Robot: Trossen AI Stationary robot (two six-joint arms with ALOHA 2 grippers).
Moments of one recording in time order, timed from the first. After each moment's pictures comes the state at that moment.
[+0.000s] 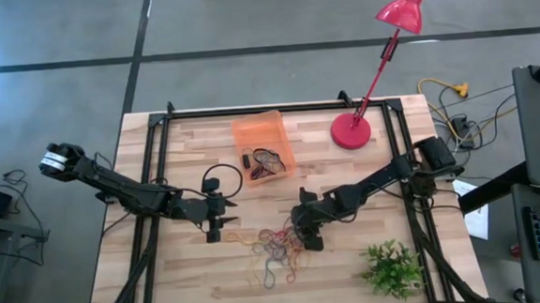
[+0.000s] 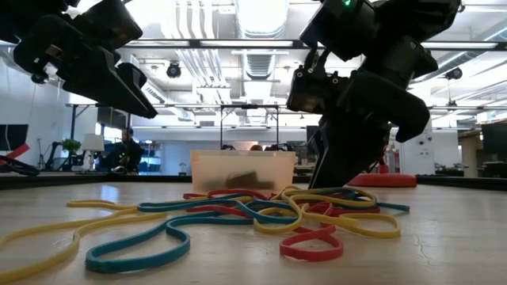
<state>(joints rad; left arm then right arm) -0.36 1.09 0.48 -0.03 -0.35 -0.20 0.25 1.86 0.93 -0.05 0.01 0.33</state>
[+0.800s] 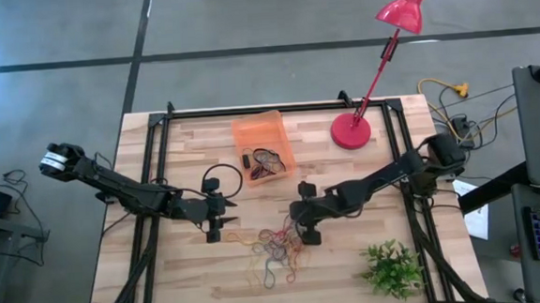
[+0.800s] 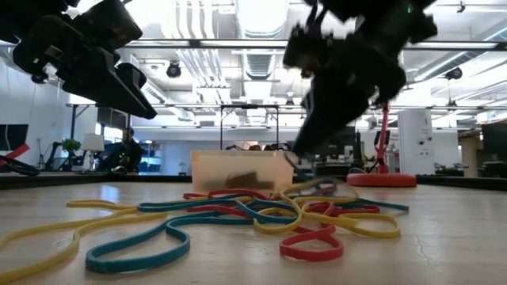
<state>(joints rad) -0.36 1.09 0.48 -0.04 -0.35 -0.20 0.25 1.75 1.00 -0.17 0.17 0.23</state>
